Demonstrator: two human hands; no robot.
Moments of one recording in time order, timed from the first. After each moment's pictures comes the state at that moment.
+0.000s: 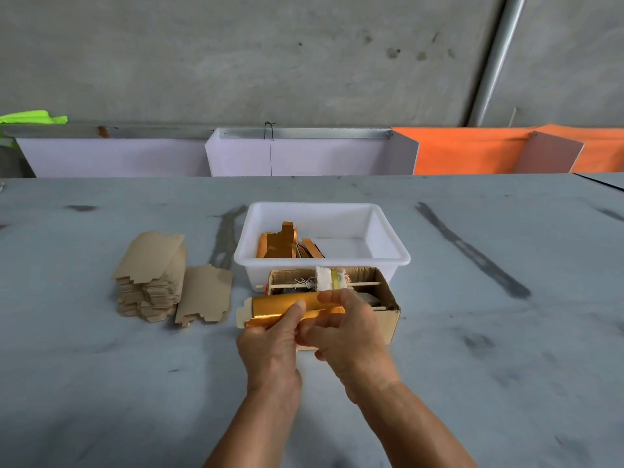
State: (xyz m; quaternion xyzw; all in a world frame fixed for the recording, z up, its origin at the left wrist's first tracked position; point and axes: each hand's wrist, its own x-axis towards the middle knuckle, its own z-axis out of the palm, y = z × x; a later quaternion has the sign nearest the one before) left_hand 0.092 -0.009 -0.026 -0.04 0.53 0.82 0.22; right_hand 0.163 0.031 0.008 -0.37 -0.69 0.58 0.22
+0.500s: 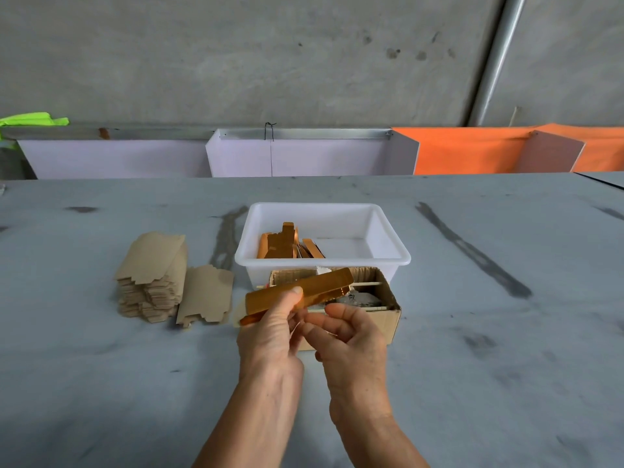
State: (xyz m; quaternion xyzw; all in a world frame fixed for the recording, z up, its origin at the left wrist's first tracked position) left_hand 0.085 -0.007 -0.011 -0.08 0.48 0.82 0.30; right_hand 0.163 0.012 -0.007 -0.35 -0.50 0.69 0.39
